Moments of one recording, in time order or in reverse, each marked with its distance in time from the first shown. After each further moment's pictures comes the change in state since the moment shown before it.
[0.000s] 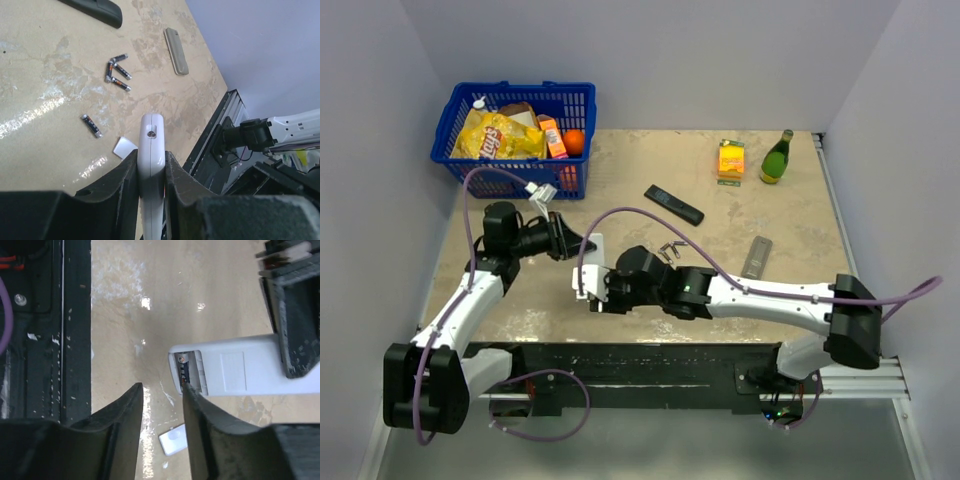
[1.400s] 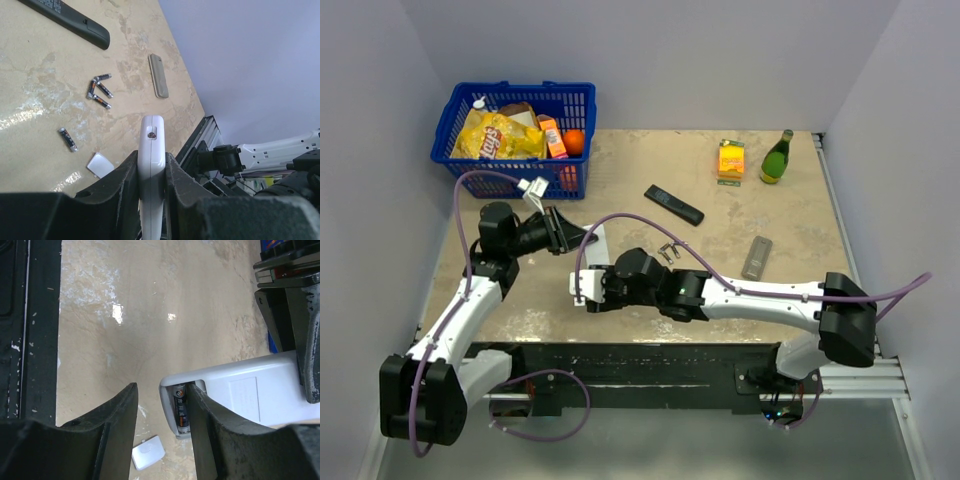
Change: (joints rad) left arm -0.021 -0.062 0.000 0.095 -0.063 -0.251; right arm 0.000 -0.001 -0.059 0.150 0.045 -0.115
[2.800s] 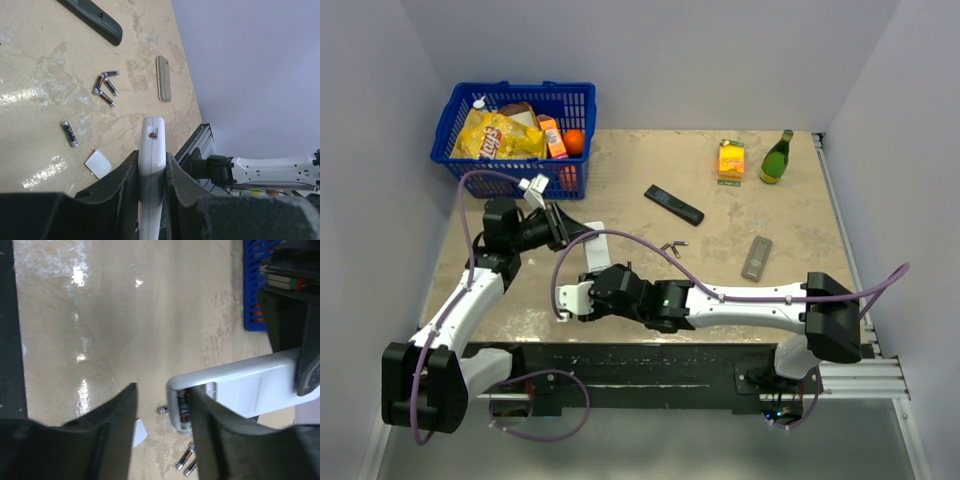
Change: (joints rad) left arm -0.005 0.063 0.039 -0.055 -0.051 -0.071; right arm 0.101 0.089 0.084 -0.077 0.289 -0.069
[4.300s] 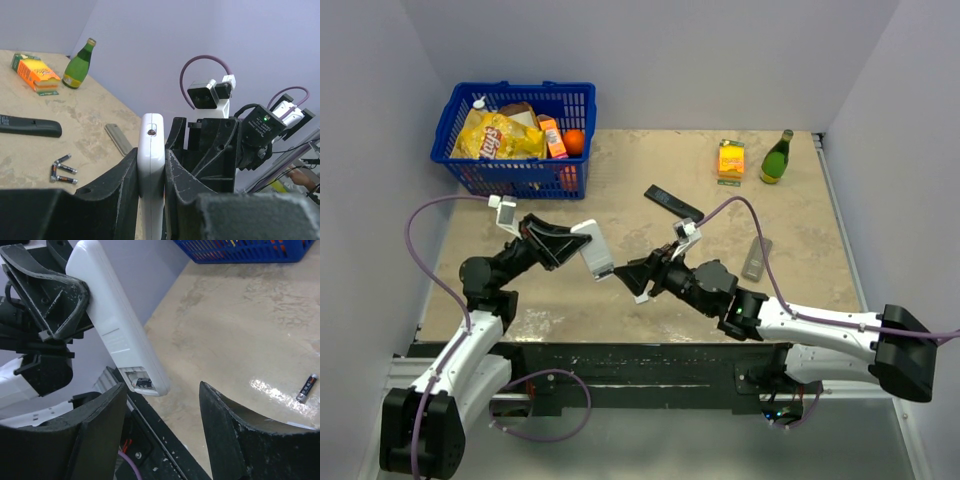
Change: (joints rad) left arm 0.000 -0.262 -0.333 0.899 0.014 -0.219; right arm -0.216 -0.471 -0.549 0.600 -0.048 1.319
